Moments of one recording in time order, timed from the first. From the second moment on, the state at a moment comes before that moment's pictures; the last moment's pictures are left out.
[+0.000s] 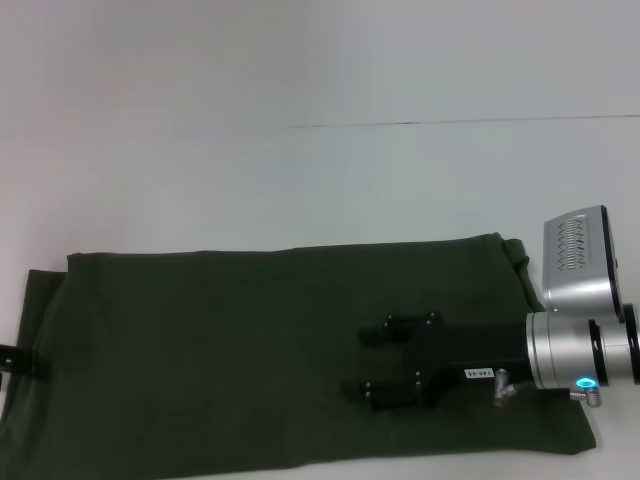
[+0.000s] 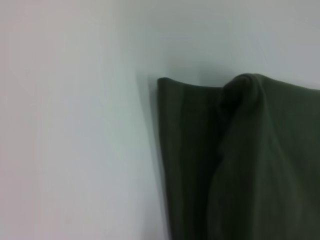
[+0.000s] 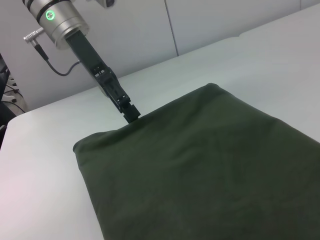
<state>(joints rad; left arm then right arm) -0.62 -1.95 0.35 0.82 2.85 1.60 -2.36 0.68 2.10 -0.71 -0.31 -2.14 -1.34 1.20</state>
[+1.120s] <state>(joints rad) -0.62 -1.96 0.37 0.80 2.84 1.58 -2.36 0.69 2.10 -0.71 -0.31 -2.14 -1.34 1.20</state>
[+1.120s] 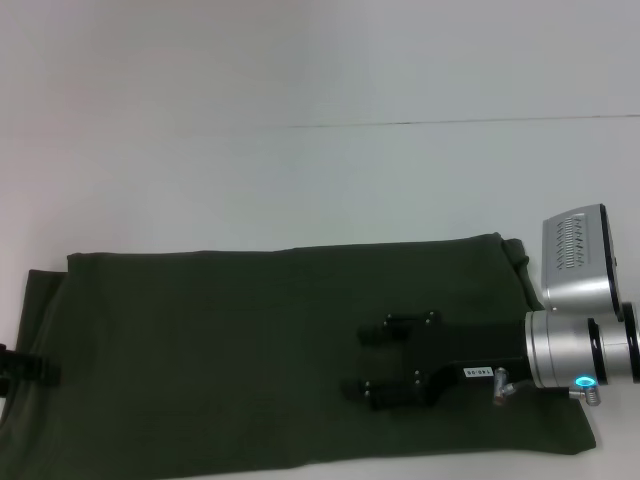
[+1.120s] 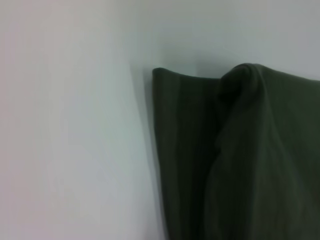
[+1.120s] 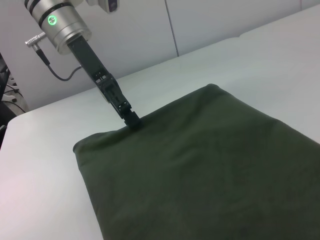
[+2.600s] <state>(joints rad) -0.64 -1.95 0.37 0.75 2.82 1.59 -2.35 0.69 2.10 -0.71 -0.31 -2.14 -1.34 1.20</state>
